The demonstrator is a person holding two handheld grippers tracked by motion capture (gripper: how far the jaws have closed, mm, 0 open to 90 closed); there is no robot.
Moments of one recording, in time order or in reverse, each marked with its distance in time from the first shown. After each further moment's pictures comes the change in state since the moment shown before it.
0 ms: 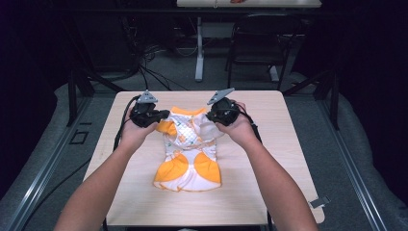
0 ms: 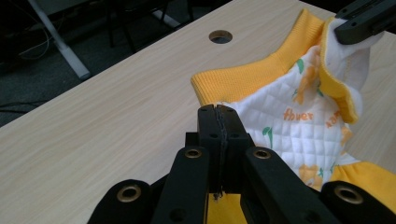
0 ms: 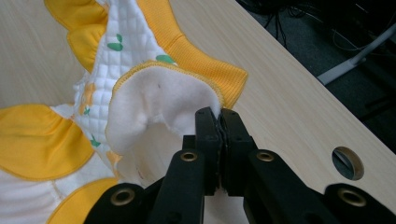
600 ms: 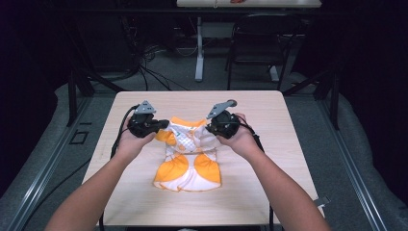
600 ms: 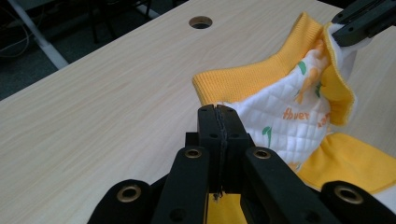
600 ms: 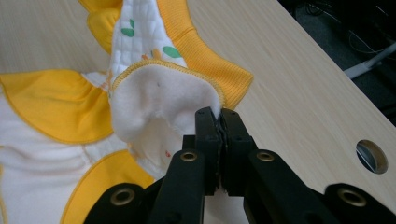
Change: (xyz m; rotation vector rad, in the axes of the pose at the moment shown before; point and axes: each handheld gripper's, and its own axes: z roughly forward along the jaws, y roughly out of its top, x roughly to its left) left arm -0.013 -0.021 -0.009 0.012 -0.052 0.020; right arm 0.028 -0.020 -0.006 0.025 0.037 -0.069
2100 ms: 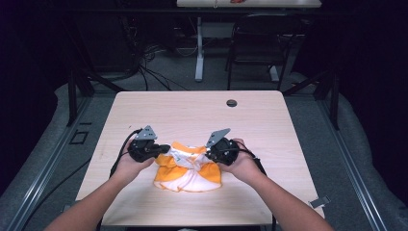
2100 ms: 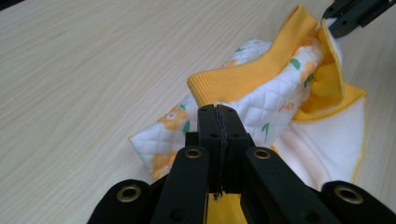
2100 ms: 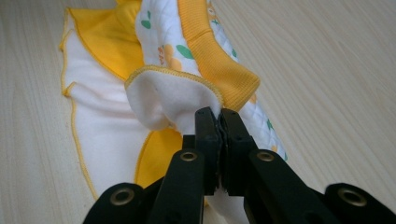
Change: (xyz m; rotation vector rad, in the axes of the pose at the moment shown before) left arm -0.033 -0.060 0.001 0.068 -0.107 0.028; right arm 0.055 -0.043 0.006 0.067 0.100 -0.028
